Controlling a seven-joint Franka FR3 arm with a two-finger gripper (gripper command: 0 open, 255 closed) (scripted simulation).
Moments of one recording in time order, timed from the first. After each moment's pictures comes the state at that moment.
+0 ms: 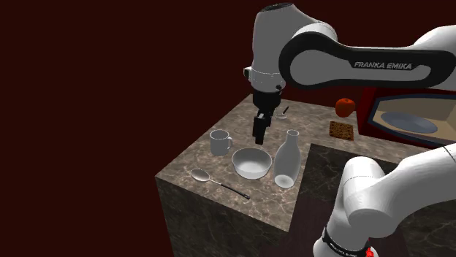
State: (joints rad) arm -0.01 -0.81 0.07 -2.35 -0.09 1.57 0.01
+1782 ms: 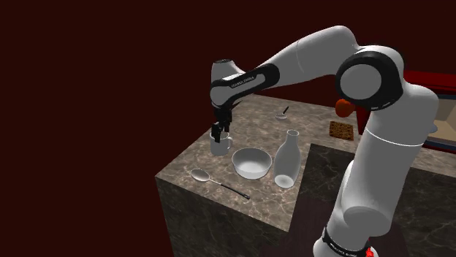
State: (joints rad) arm -0.11 0.01 -0.21 -2.07 -0.03 2.13 -0.28
